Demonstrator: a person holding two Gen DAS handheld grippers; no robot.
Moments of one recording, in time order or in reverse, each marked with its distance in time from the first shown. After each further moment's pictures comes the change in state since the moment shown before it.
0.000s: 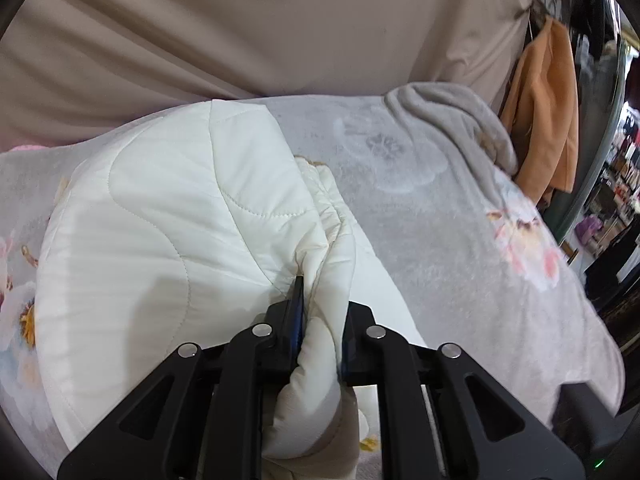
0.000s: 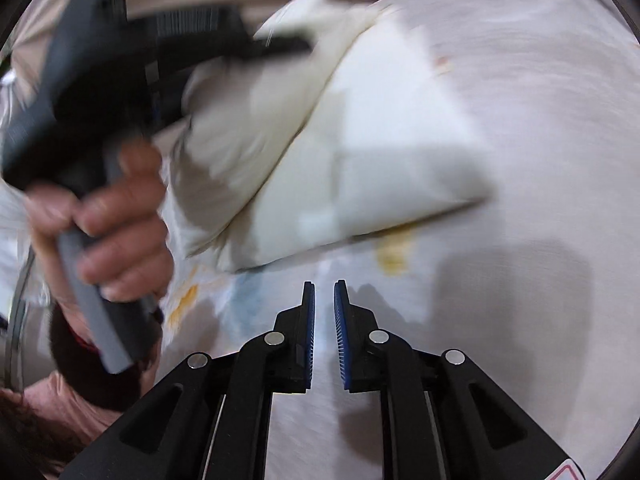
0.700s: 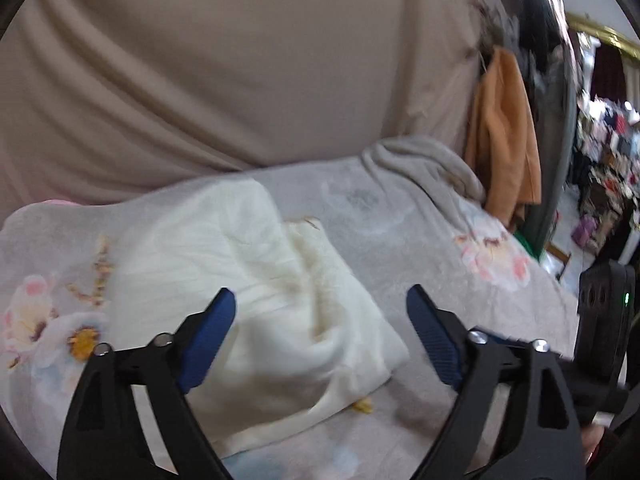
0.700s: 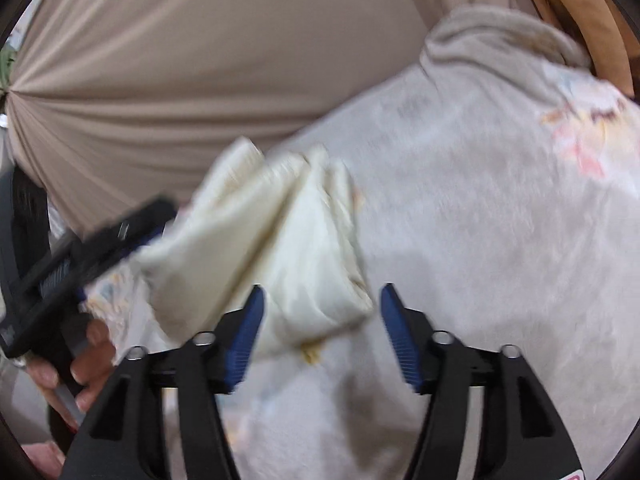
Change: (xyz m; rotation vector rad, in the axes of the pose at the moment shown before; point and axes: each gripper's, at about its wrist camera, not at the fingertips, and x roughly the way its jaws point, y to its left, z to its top) left arm -0.129 0.010 -0.024 0.076 -0.228 0.016; right arm -0.079 -0.005 0.013 0.021 -0.378 -0.120
